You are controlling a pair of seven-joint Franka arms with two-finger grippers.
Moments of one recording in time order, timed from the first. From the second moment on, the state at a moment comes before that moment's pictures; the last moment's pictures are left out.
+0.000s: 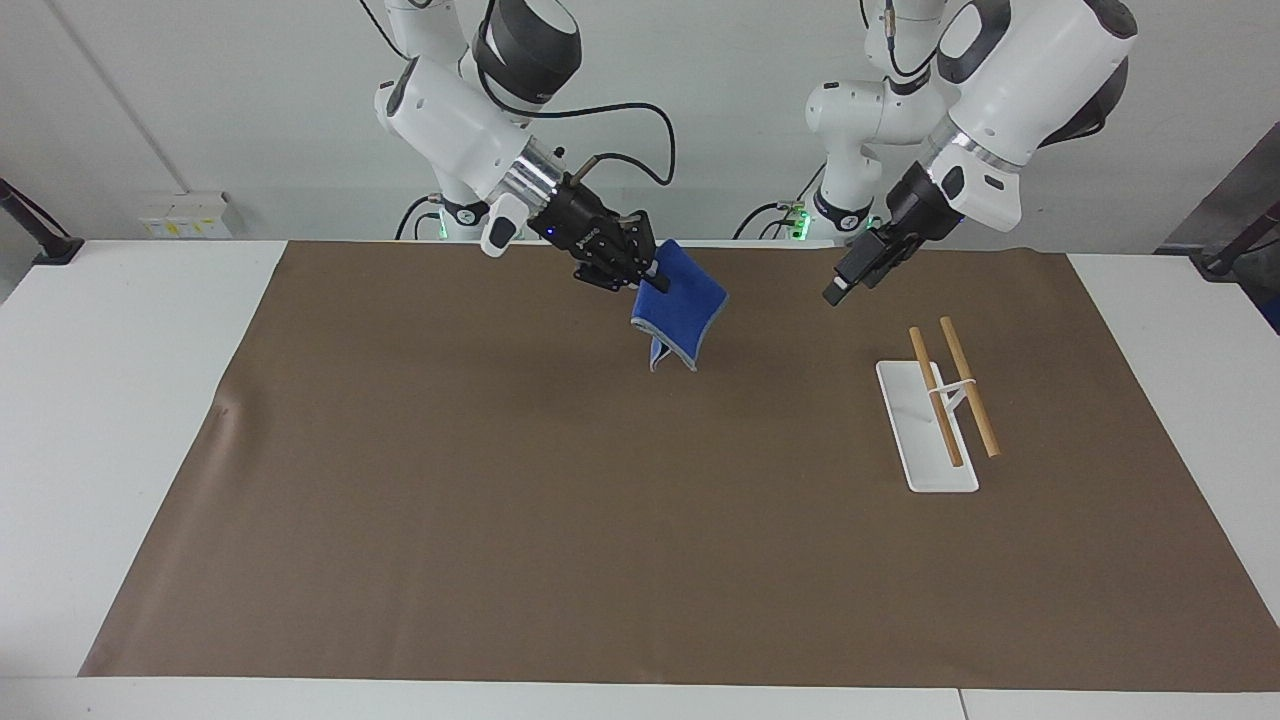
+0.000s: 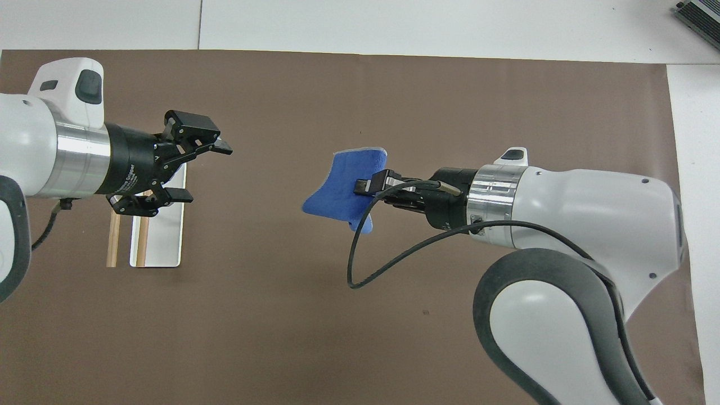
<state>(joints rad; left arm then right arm) -0.20 -0.05 -0.09 -1.73 -0.40 1.89 -0.94 0.16 -0.05 0.29 -1.97 1.00 2.37 0.13</state>
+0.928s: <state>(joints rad) -0.45 -0.20 -0.09 -2.10 -0.41 2.41 -1.60 0.20 -0.04 0.28 -1.99 1.01 2.42 0.09</state>
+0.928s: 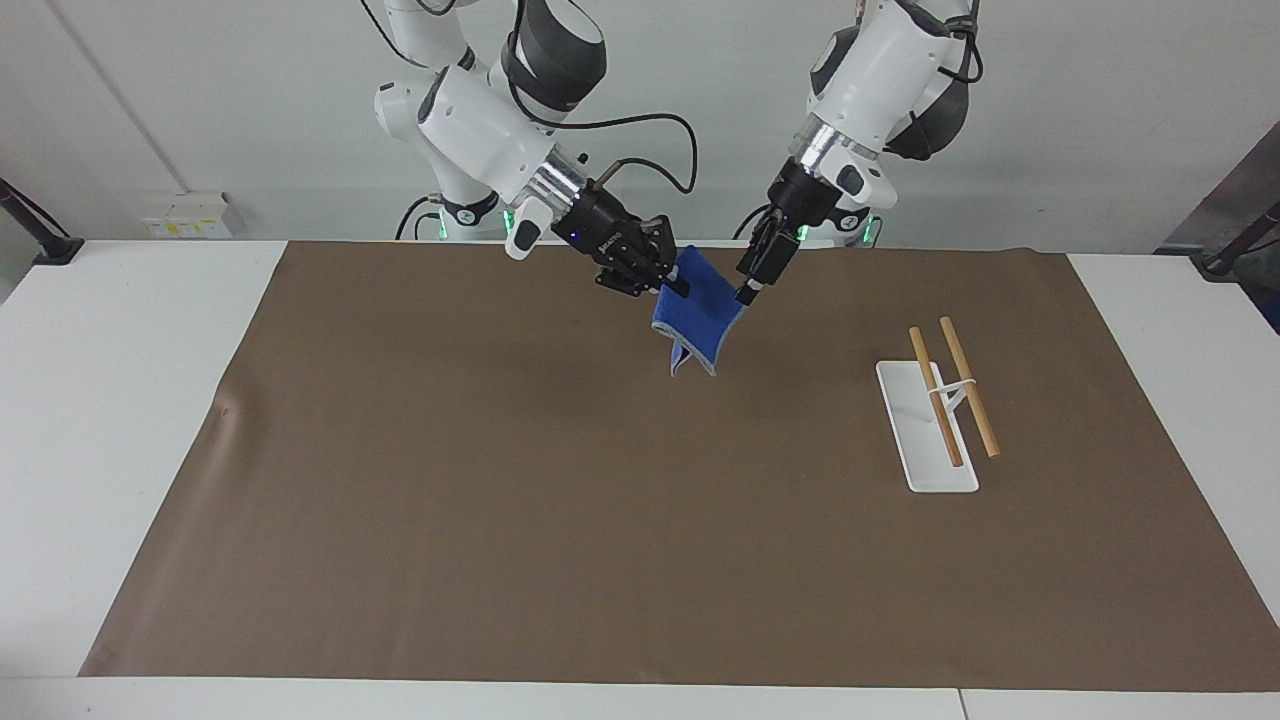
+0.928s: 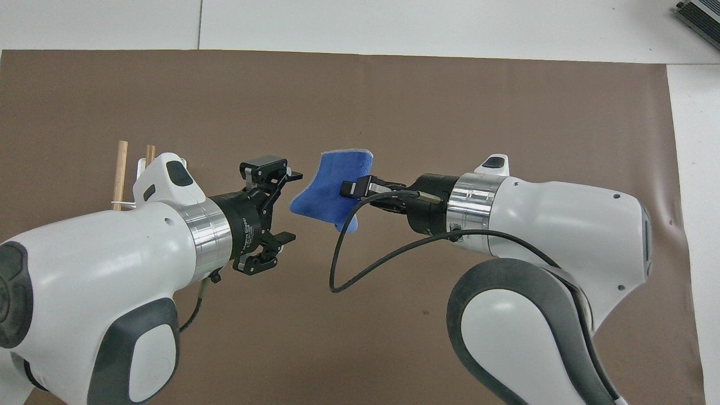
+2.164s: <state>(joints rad) -0.50 -0.15 -0.08 -2.14 -0.41 2.62 -1.70 0.20 -0.04 0.28 -1.99 1.01 2.42 0.09</state>
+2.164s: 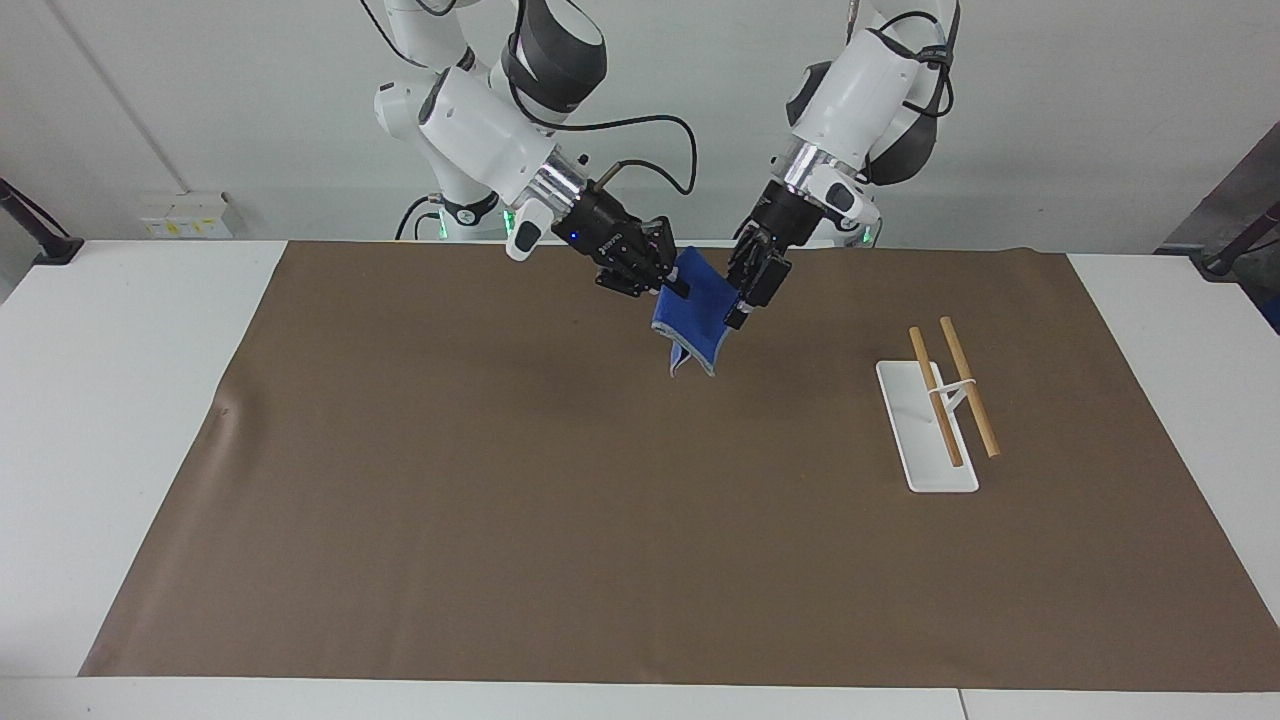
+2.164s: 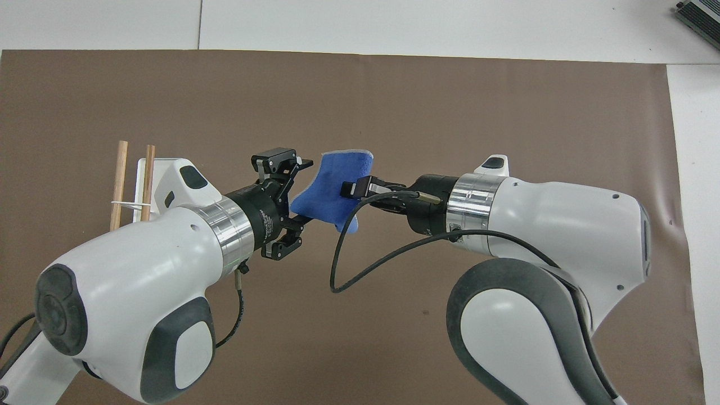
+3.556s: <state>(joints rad) -0.46 -0.15 -0.07 -2.12 -0.40 2.63 -1.69 0.18 -0.05 0.28 -1.99 0.99 2.43 0.08</state>
